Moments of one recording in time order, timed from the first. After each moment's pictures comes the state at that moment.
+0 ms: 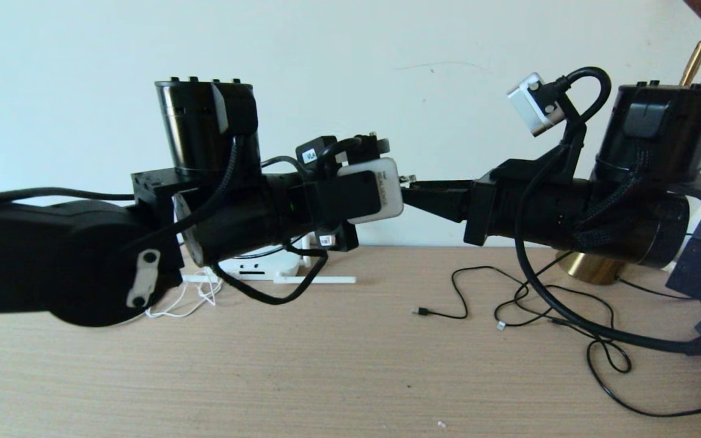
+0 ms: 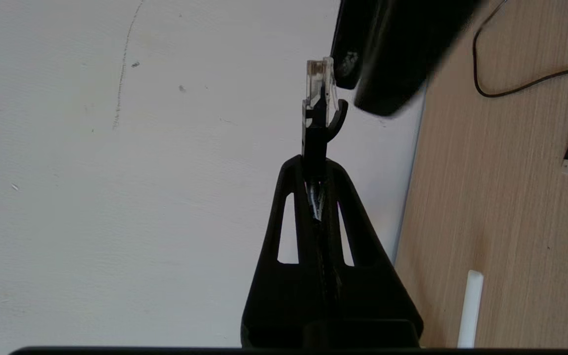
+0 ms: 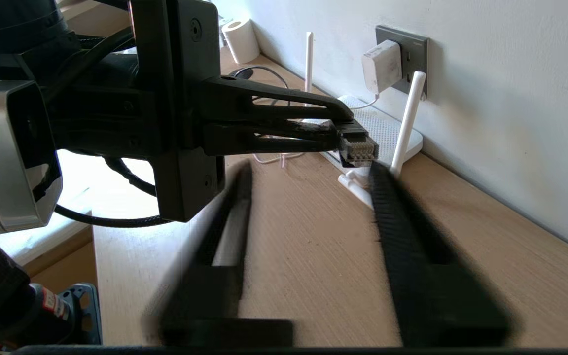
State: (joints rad) left arm -0.68 1.74 -1.24 -0.46 -0.11 1.23; right arm 0.58 1.64 -1.08 -0.55 0.44 0.16
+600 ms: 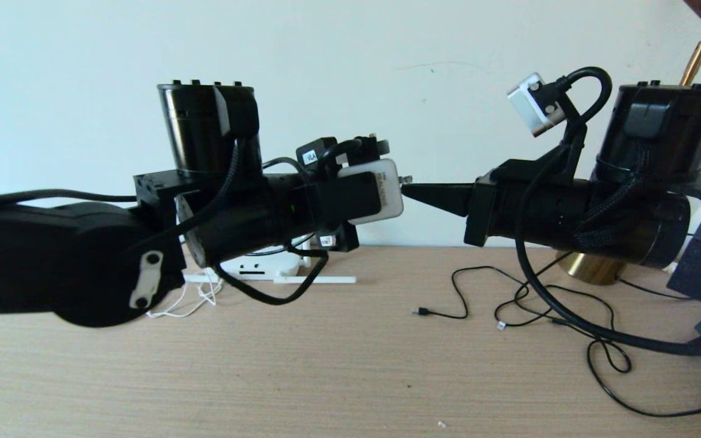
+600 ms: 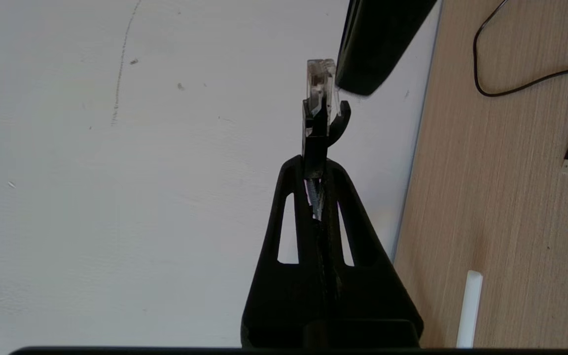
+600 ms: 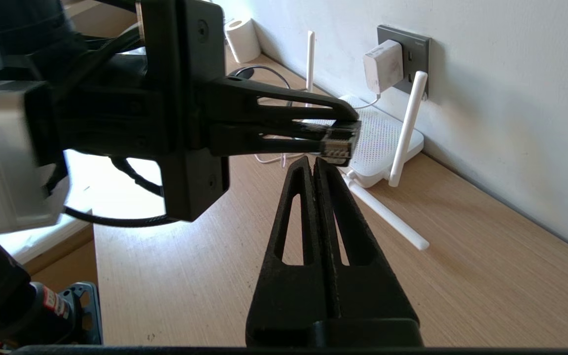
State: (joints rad) left arm -0.68 1.75 -1.24 -0.47 -0.11 1.23; right arm 0.58 1.64 -1.07 -0.55 0.45 0.16
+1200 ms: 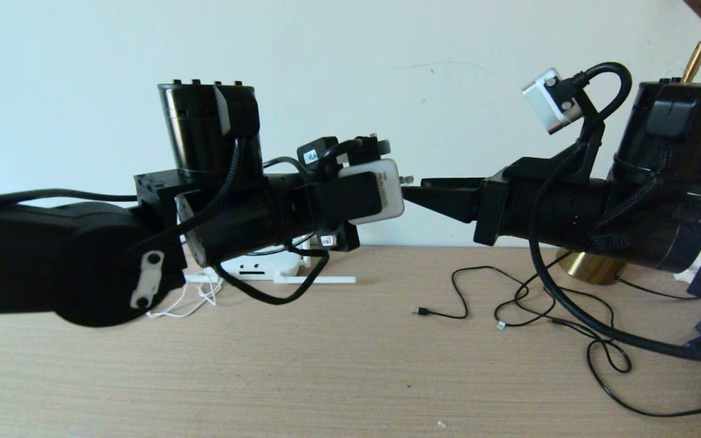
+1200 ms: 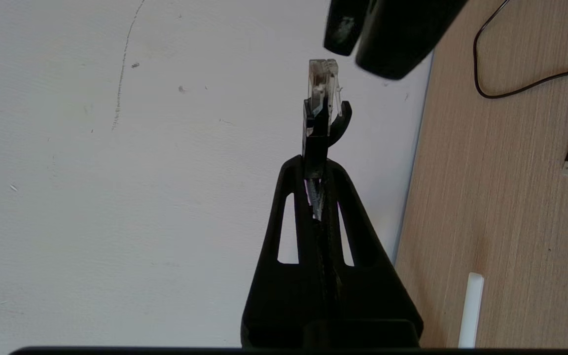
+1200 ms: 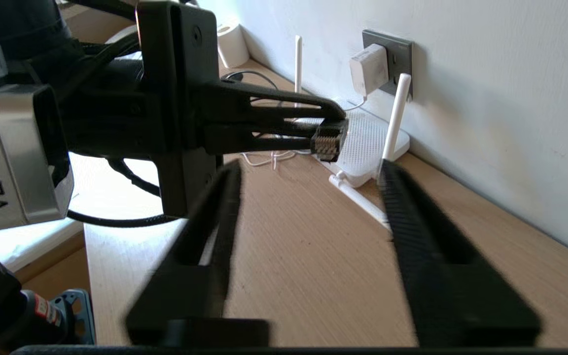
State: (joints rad) left arm -0.68 1.75 -1.24 -0.47 -0.12 1.23; right arm 0.57 1.61 -1.05 -0.55 0.41 0.16
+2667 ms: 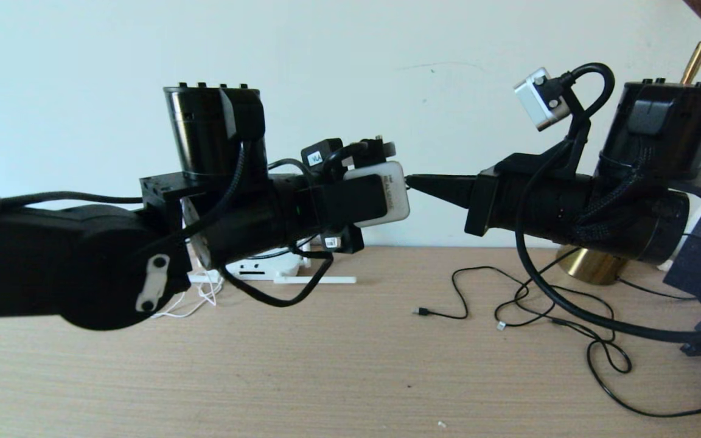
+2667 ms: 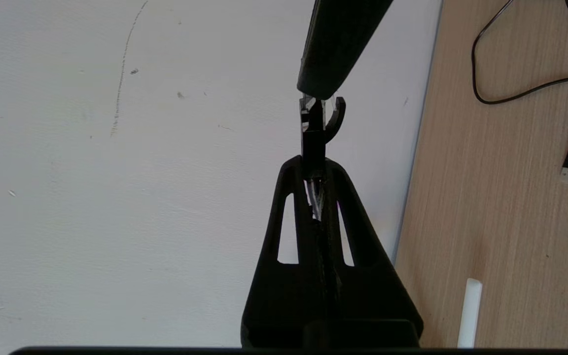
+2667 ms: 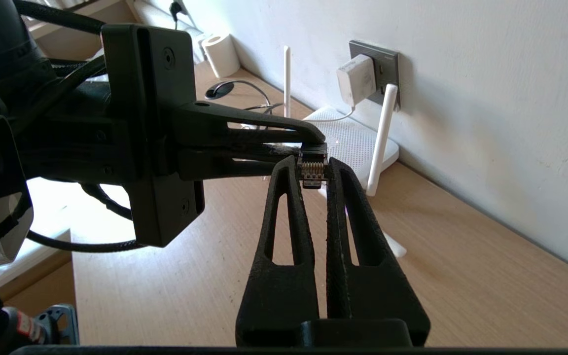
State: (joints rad) left arm -0.69 1.76 -1.24 -0.48 -0.12 1.23; right arm 0.58 1.64 -1.08 -0.58 0.41 0.16
